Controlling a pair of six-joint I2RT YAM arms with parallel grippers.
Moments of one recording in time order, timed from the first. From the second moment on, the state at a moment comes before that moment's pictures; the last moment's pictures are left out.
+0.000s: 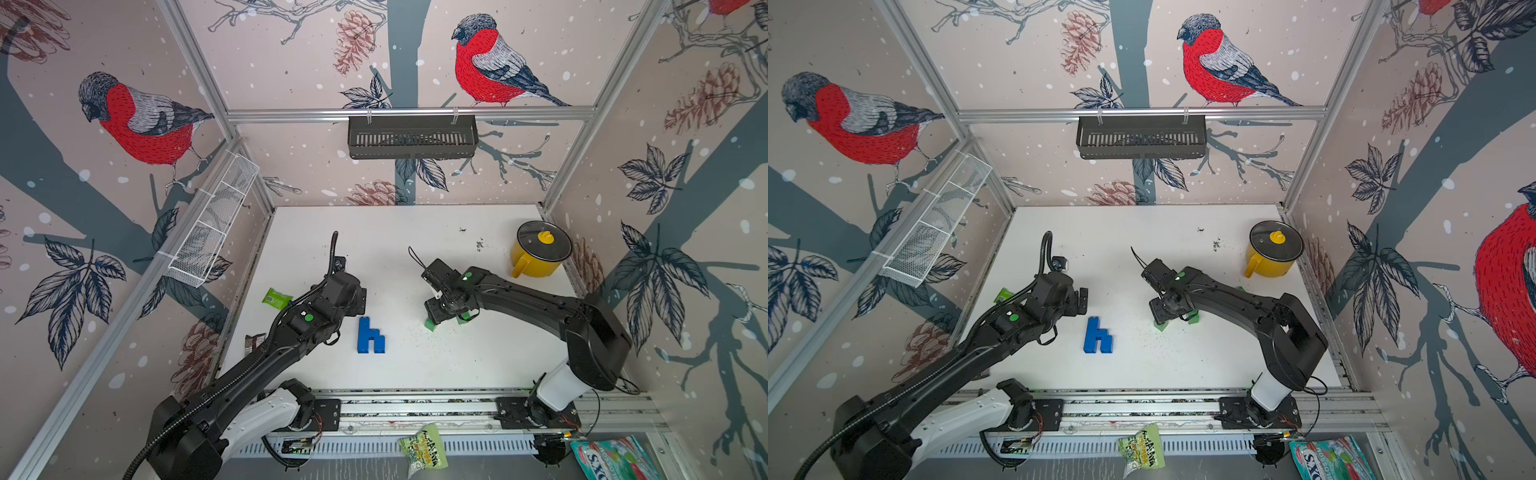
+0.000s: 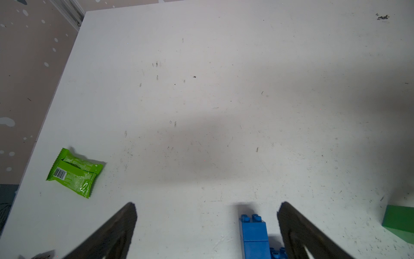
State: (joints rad) left arm -0.62 0.99 0.74 -0.57 -0.45 -0.37; right arm 0.84 1.63 1.14 -0.81 0.05 0.37
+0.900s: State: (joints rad) left arm -0.62 0.99 0.74 -0.57 -0.45 -0.37; right arm 0.77 1.69 1.13 -0.74 0.16 0.50
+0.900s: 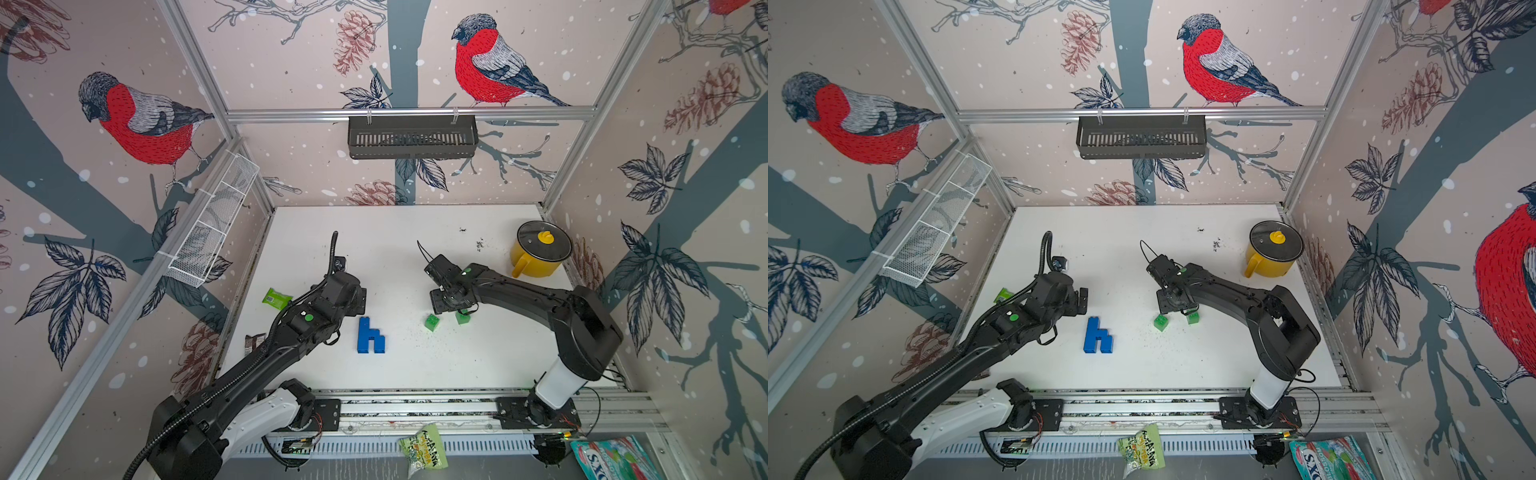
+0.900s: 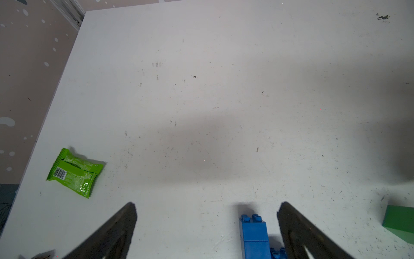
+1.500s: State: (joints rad) left arm -0.62 0.98 0.74 -0.57 -0.45 -0.37; right arm 0.81 1.70 1.12 -0.74 0.17 0.55
